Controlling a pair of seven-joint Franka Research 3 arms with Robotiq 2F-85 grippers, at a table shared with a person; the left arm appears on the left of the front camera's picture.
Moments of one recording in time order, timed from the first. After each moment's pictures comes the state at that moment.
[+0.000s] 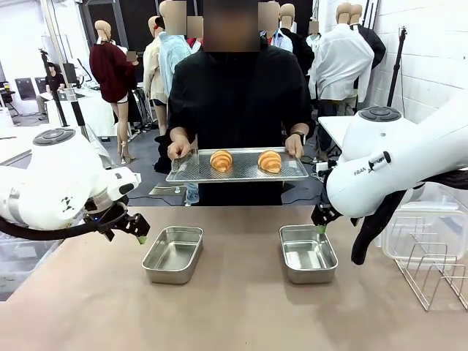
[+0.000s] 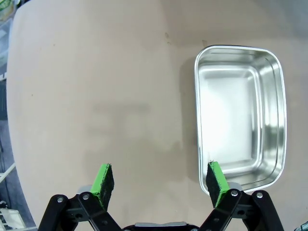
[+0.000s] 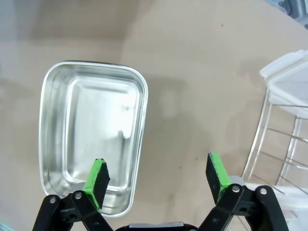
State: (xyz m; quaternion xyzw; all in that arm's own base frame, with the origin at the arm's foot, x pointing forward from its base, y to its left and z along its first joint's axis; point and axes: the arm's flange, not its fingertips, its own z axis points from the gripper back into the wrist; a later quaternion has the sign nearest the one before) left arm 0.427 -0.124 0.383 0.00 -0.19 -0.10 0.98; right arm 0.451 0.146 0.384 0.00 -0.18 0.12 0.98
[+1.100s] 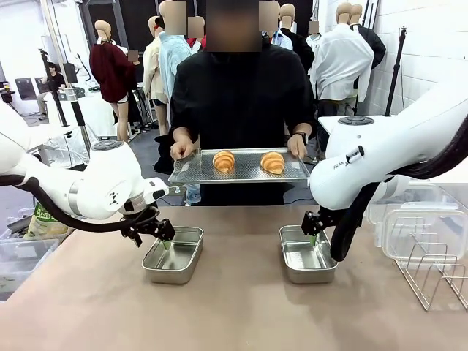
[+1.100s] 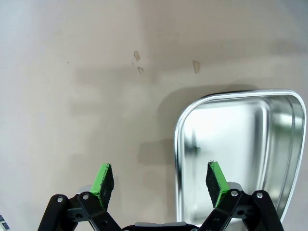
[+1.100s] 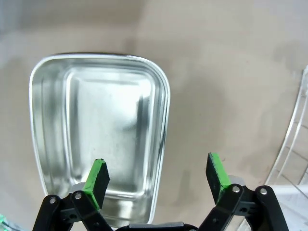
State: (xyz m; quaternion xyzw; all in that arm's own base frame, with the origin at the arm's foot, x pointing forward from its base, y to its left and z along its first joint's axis) left arm 0.509 -0.162 0.322 -0.02 -0.12 -0.11 0.99; right arm 0.479 0.165 0.347 0.01 -0.08 0.09 0.99
